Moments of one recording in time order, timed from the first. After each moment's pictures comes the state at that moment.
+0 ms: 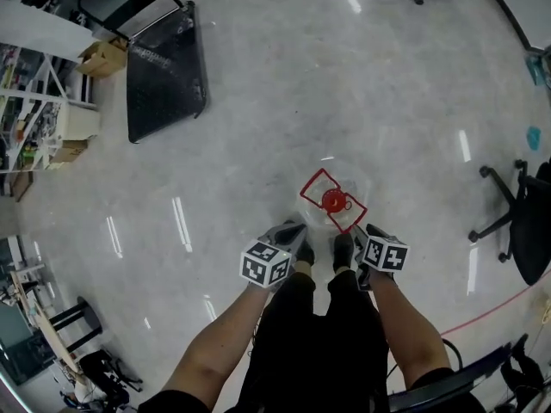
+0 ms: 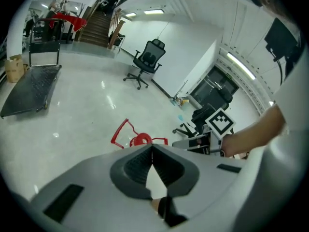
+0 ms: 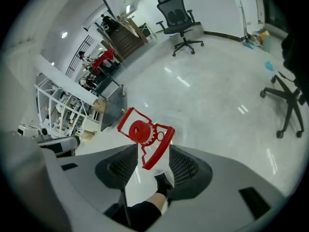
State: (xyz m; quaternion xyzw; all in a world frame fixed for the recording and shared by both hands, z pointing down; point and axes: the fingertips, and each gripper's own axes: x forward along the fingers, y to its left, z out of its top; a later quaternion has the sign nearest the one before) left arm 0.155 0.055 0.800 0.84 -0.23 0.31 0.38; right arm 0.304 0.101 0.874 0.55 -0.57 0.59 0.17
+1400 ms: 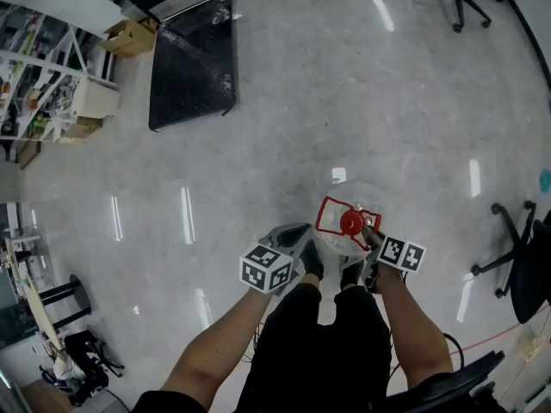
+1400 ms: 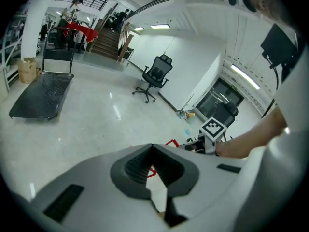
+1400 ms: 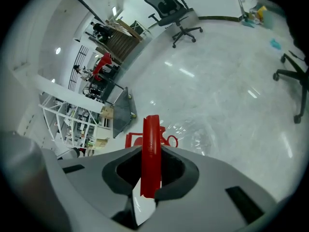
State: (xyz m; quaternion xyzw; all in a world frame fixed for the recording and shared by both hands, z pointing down) left arm 0.104 -0.020 0.770 0.84 -0.29 0.25 0.38; right arm 0.259 0.017 0.870 0.50 -0.56 0.65 0.11
